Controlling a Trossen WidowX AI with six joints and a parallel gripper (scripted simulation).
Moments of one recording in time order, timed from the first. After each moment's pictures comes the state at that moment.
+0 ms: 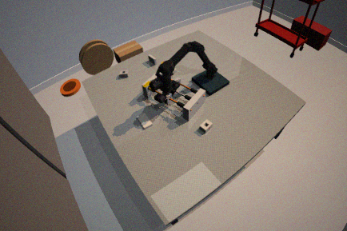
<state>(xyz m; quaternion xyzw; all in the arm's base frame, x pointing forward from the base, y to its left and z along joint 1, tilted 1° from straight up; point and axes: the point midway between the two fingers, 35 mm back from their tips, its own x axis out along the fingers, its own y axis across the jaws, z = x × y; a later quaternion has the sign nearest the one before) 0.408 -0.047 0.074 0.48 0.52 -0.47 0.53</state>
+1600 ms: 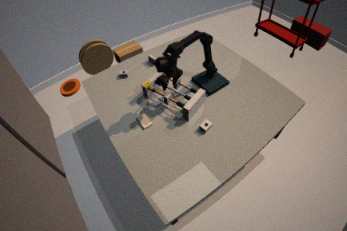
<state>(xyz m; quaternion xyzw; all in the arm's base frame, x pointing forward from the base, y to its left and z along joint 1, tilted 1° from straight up) 0.378 -0.051 0.169 0.54 0.45 -0.40 0.59</state>
